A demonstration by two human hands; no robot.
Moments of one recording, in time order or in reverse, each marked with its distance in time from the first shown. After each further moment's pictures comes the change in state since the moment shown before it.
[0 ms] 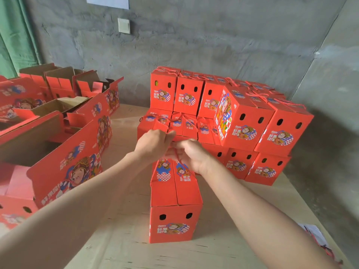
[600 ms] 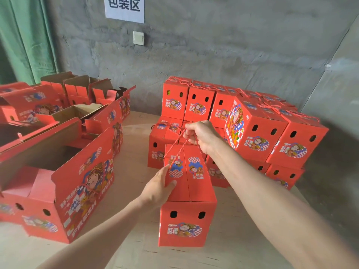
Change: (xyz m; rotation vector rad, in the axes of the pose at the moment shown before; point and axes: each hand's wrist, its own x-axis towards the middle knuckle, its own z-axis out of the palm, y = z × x) left_hand -0.069 -0.068 0.055 -0.296 -0.187 -0.105; right_hand 0.023 -0.062 0.015 -0.189 0.270 -0.123
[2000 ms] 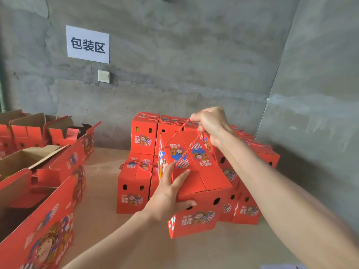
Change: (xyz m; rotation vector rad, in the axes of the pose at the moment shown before) left_hand 0.058 0.103 -0.020 0.018 0.068 0.660; right_hand -0.006 -0.125 -0.068 -0.189 0.423 -0.334
